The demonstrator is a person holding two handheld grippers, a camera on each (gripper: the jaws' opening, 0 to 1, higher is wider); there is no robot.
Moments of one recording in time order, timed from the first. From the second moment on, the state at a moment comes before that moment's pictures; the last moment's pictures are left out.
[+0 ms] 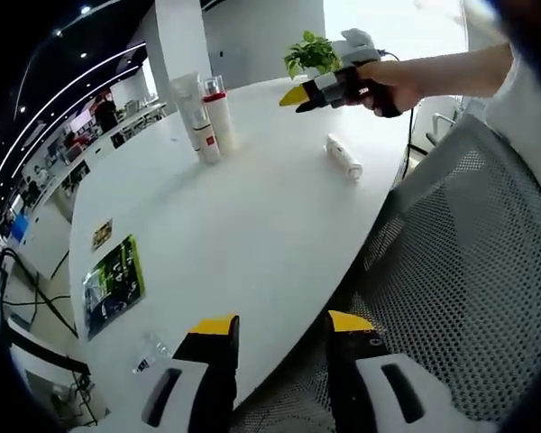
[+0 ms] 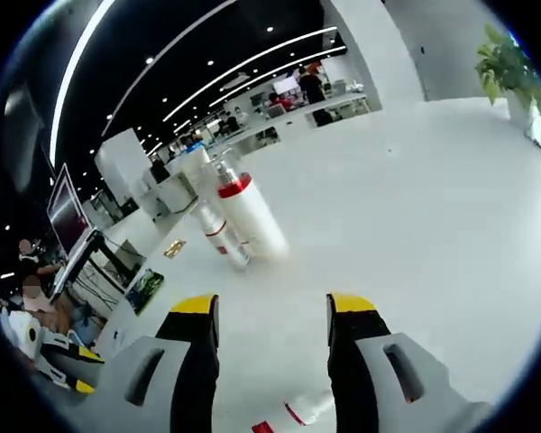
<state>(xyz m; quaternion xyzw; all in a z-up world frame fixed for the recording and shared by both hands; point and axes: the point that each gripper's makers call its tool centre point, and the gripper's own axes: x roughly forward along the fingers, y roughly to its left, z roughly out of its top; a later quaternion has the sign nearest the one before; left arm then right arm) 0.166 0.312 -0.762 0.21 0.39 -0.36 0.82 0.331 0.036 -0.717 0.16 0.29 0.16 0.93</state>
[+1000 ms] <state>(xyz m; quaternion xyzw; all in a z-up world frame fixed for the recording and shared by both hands) 0.167 0.298 -0.743 0.23 0.34 -0.39 0.82 0.257 0.084 -0.778 0.11 0.44 0.23 0.86</state>
